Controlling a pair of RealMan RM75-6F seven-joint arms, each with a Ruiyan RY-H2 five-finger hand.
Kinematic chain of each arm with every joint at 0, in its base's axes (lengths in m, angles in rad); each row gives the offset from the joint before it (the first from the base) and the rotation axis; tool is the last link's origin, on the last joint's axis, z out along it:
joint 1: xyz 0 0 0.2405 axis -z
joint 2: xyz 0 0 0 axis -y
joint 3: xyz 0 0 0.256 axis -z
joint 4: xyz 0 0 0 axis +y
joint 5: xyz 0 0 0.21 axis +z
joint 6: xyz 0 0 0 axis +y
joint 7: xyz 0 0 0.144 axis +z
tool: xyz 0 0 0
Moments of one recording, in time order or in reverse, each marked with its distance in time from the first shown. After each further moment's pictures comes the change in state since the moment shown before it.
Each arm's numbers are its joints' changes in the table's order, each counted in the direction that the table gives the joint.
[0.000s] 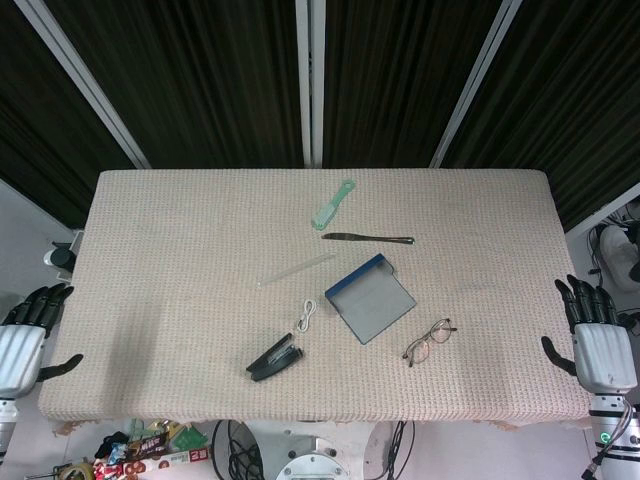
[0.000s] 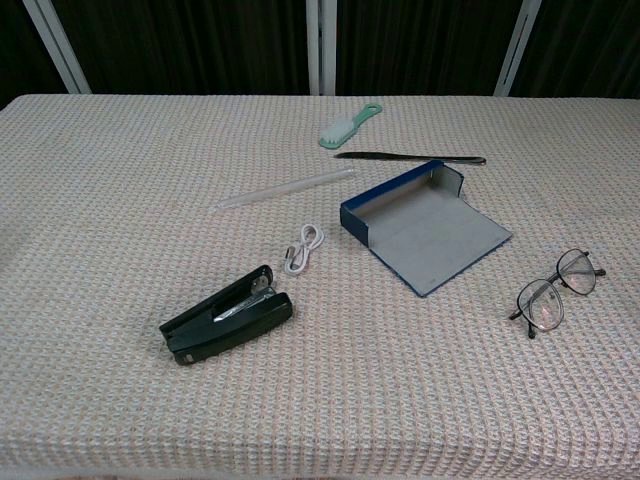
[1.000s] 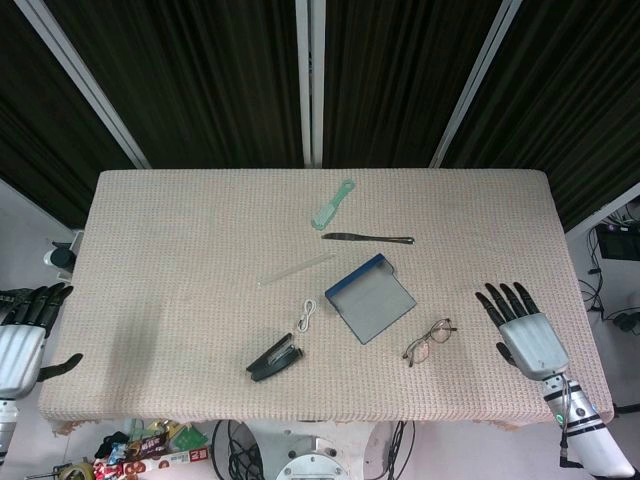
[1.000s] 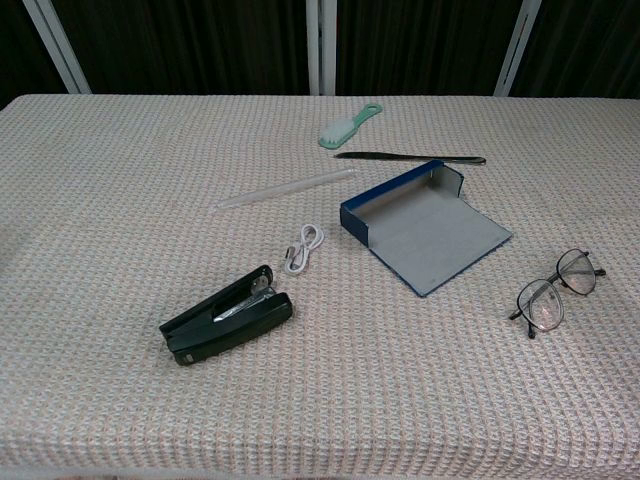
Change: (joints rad) left arm -0.003 -0.002 0.000 -0.010 0.000 0.010 0.028; right arm -0.180 0.017 0.068 0.064 -0.163 -0.285 -0.248
